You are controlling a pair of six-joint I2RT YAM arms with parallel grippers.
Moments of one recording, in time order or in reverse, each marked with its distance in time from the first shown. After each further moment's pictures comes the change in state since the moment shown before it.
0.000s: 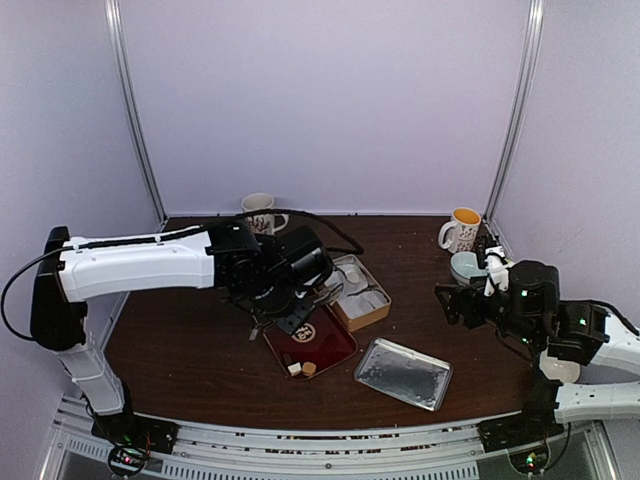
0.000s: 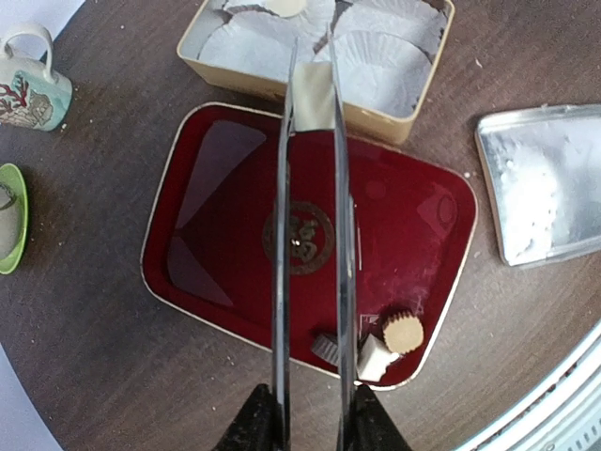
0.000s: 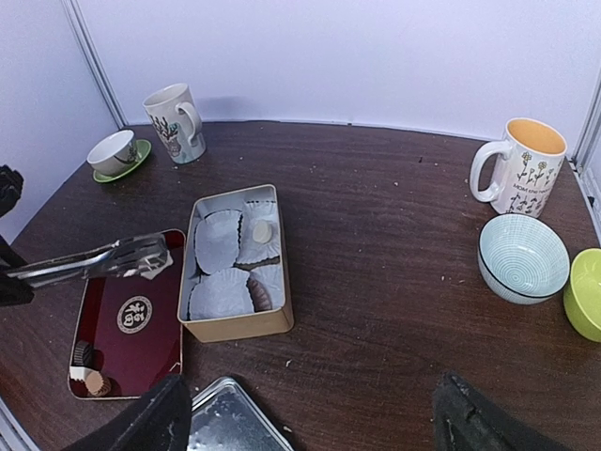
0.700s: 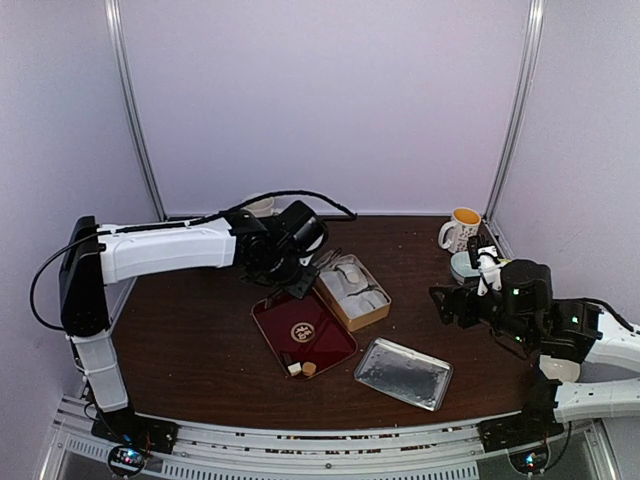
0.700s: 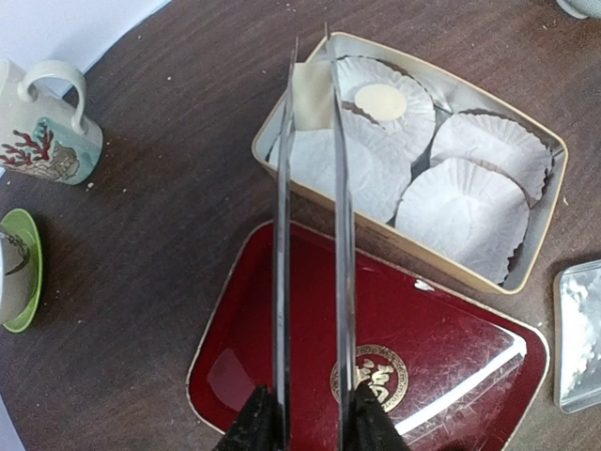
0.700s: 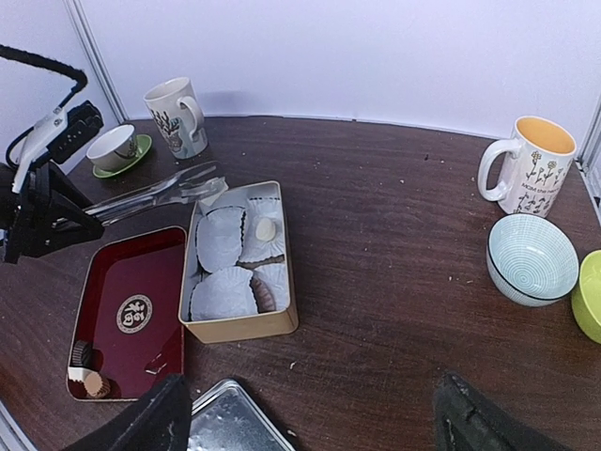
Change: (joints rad) left arm 0.195 0.133 0.041 0.271 -0.010 0.132; right arm -0.003 0.056 0.000 0.040 -0.012 -0.002
